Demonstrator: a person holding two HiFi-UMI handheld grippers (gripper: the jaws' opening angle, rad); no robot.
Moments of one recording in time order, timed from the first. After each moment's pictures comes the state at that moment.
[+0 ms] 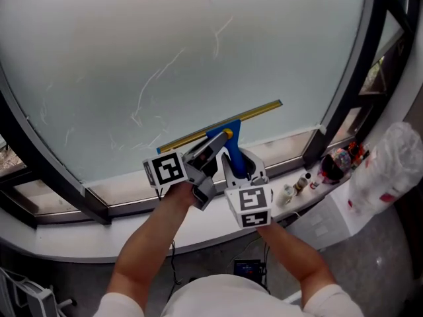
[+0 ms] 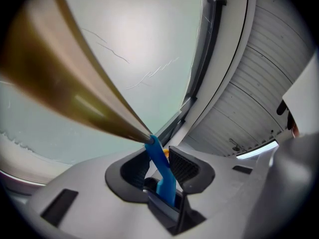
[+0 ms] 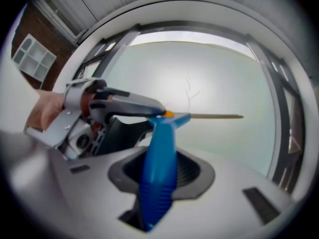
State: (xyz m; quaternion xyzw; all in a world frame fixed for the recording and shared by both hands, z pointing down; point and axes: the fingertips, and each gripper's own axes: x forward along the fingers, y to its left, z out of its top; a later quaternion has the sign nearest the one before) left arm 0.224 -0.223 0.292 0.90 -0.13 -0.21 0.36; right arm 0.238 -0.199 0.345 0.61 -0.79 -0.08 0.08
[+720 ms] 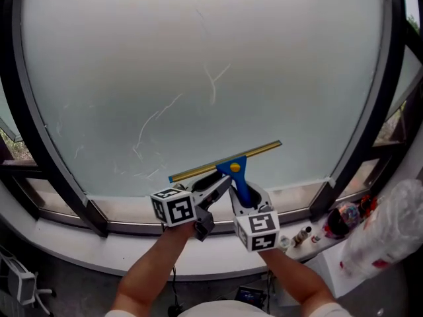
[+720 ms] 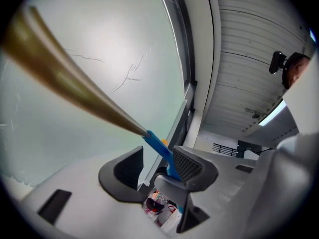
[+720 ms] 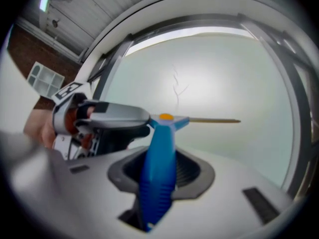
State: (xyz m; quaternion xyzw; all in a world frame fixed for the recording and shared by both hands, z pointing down) left arm 0.297 -0.250 0.294 0.93 -0.25 -0.16 0.22; right arm 0.329 -0.242 0.335 0.53 -0.85 -0.04 0.06
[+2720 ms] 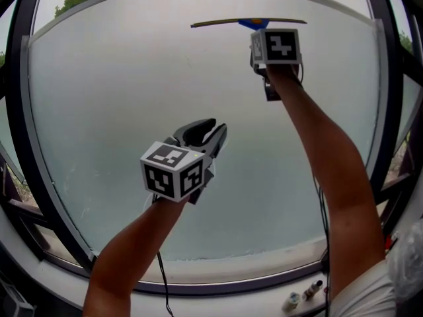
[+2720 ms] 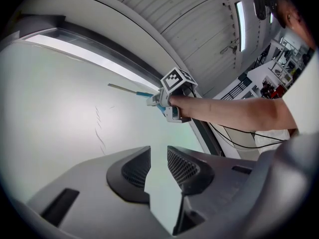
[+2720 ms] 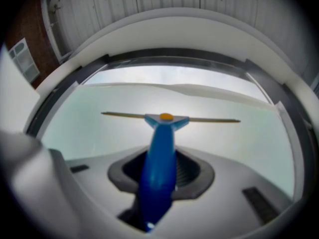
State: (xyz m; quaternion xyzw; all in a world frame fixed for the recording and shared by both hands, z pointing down) left arm 0.291 -0.345 -0.027 0.89 -0.40 -0.09 -0.20; right arm 0.404 -0.445 -0.223 0.63 -0.75 -0.18 -0.05
